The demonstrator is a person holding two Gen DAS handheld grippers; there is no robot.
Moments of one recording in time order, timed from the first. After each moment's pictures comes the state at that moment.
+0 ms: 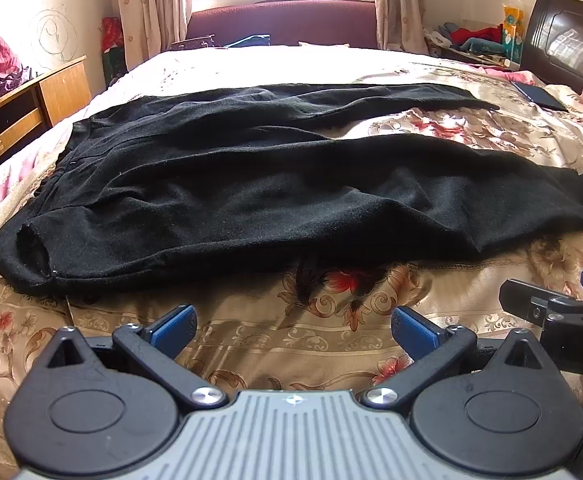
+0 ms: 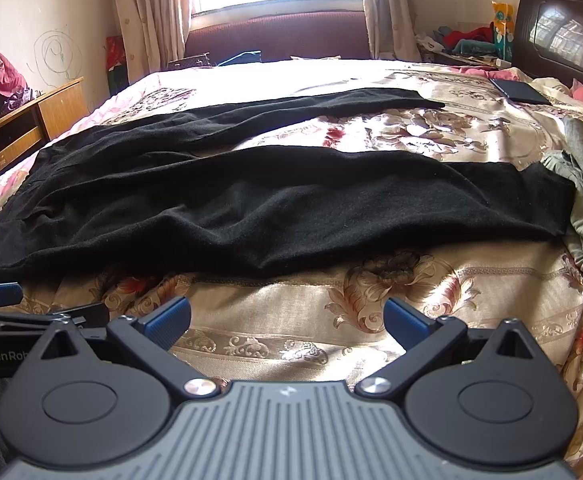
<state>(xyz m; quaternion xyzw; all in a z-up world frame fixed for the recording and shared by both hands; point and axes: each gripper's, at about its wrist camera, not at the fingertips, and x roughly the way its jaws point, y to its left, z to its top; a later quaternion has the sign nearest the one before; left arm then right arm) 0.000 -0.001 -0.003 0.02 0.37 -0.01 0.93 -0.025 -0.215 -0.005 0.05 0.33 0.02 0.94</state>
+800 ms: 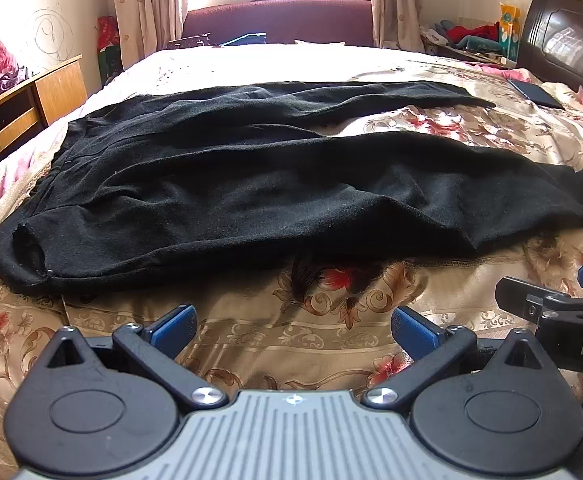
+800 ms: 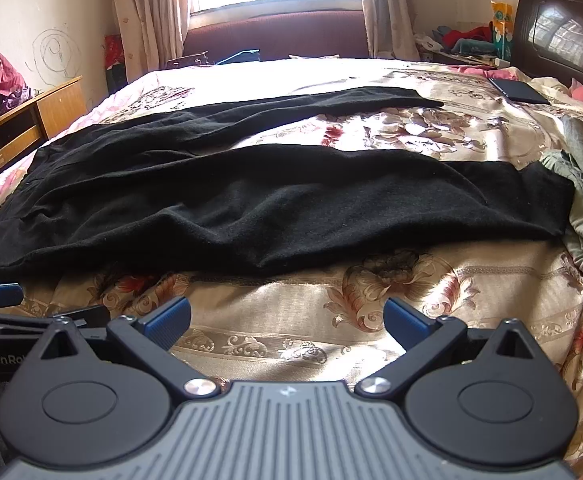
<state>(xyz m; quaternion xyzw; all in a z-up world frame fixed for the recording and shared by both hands) 0.001 -0.001 -0.003 0.01 0.37 -0.01 0.93 -0.024 -0.215 -0.006 0.05 0.33 0.02 0.94</state>
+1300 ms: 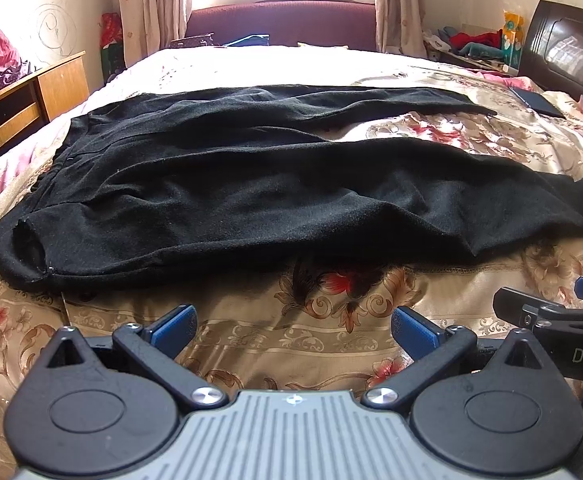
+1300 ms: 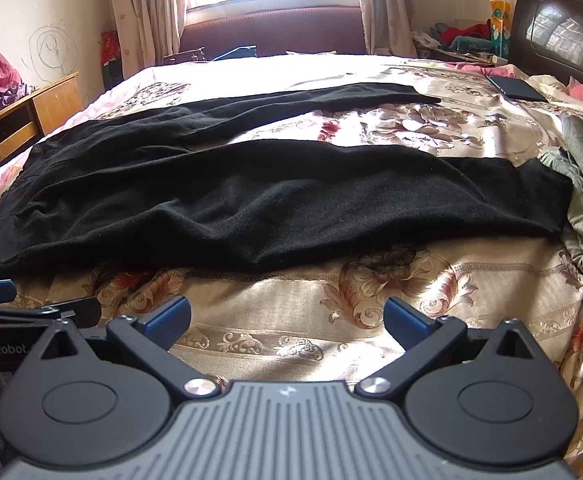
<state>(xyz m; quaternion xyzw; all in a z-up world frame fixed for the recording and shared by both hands) 0.001 0.003 -0.001 0.00 0.37 -0.01 0.93 -0.022 -0.214 -0.007 0.04 0.34 0.01 0.94</state>
